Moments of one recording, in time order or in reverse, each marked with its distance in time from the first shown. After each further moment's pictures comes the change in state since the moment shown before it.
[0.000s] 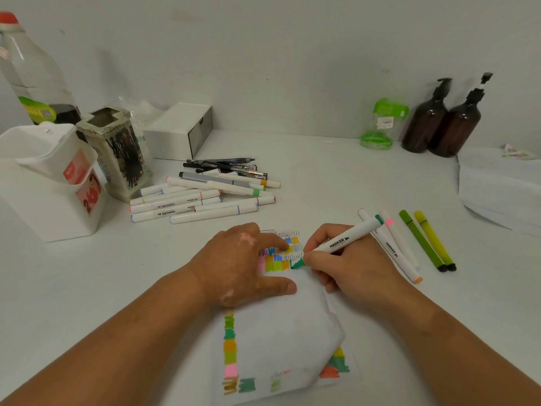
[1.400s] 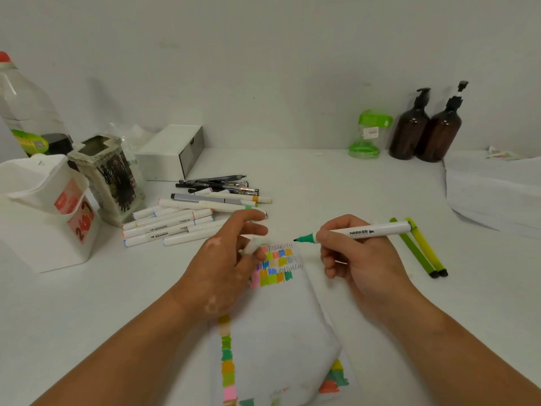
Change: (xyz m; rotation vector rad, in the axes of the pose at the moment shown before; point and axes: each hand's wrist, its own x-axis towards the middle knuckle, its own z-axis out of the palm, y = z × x) left_hand -0.004 0.007 -0.010 -0.681 0.261 -0.056; right_hand 0.003 -0.009 -0.011 0.625 0.153 0.004
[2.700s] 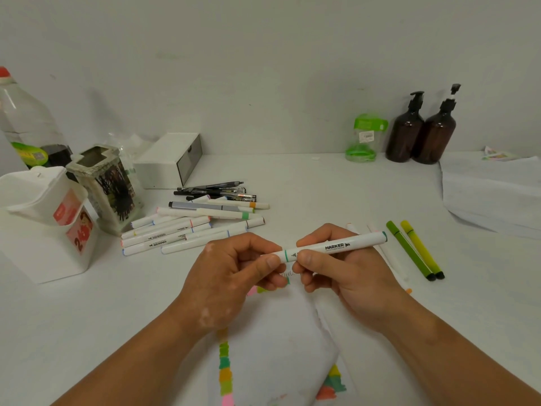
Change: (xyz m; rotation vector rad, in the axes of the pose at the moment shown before) left_hand -0.008 0.012 0.007 -0.407 -0.043 0.043; right_hand -0.011 -0.004 0.004 -0.012 -0.238 -0.039
